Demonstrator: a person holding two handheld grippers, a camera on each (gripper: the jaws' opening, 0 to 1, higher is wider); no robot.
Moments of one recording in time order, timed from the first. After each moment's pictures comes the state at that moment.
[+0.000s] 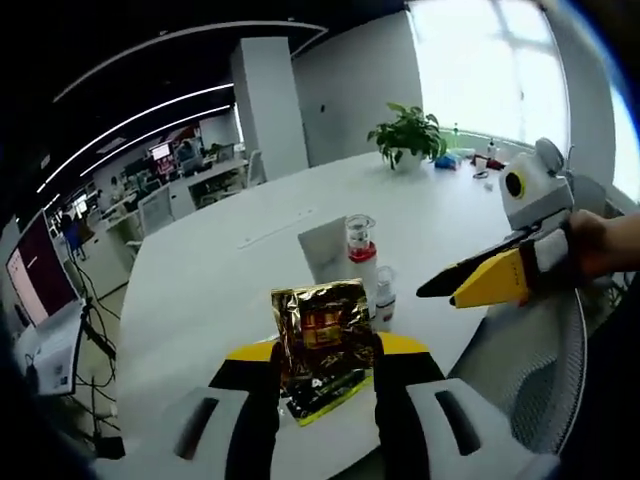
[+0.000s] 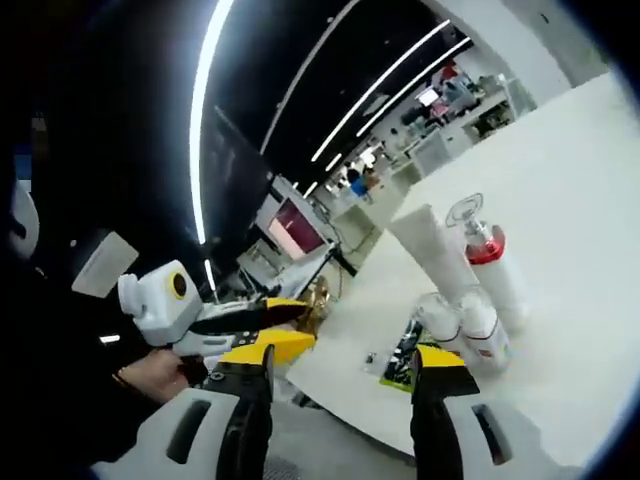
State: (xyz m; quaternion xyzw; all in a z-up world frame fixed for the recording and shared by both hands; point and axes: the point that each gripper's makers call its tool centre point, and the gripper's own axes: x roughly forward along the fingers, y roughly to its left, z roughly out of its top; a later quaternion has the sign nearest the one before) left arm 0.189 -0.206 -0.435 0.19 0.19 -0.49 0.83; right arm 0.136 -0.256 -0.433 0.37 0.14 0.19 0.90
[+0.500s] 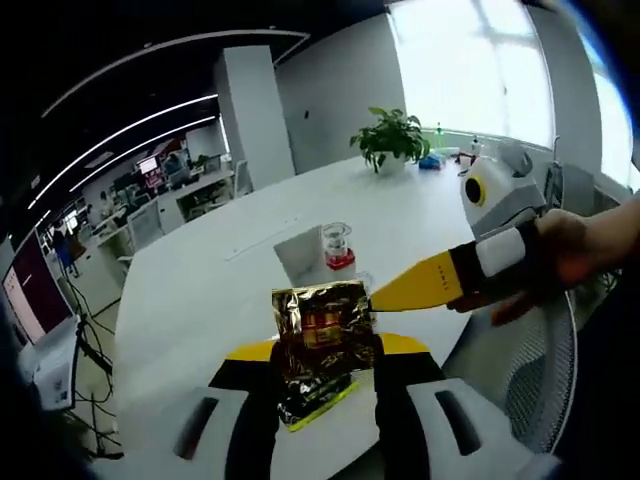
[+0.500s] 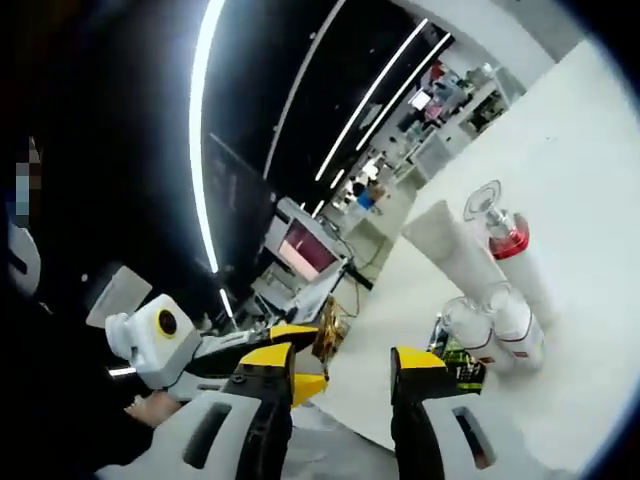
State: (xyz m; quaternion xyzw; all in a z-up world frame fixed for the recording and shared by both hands) left arm 0.169 -0.217 -0.433 0.20 0.17 -0.52 0.81; right arm 0.153 -0.248 -0.436 0.42 0.13 0.18 0.88
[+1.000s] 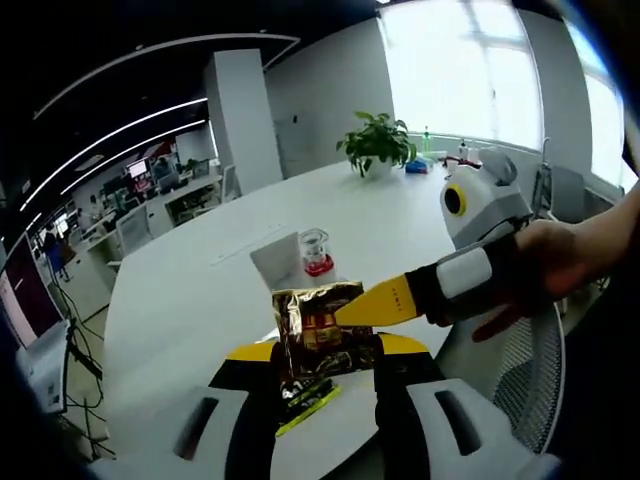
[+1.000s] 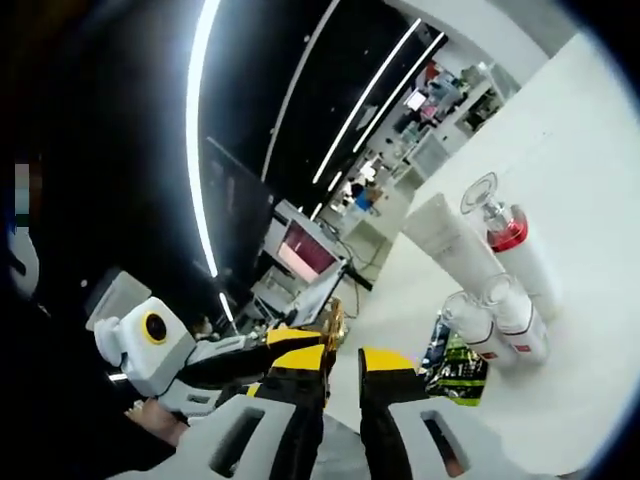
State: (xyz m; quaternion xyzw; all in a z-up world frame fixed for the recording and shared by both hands) left arm 0.156 -0.227 -0.434 0.19 0.17 -0.54 0.80; right arm 0.152 -0.247 -0.435 0.42 0.12 0.18 0.88
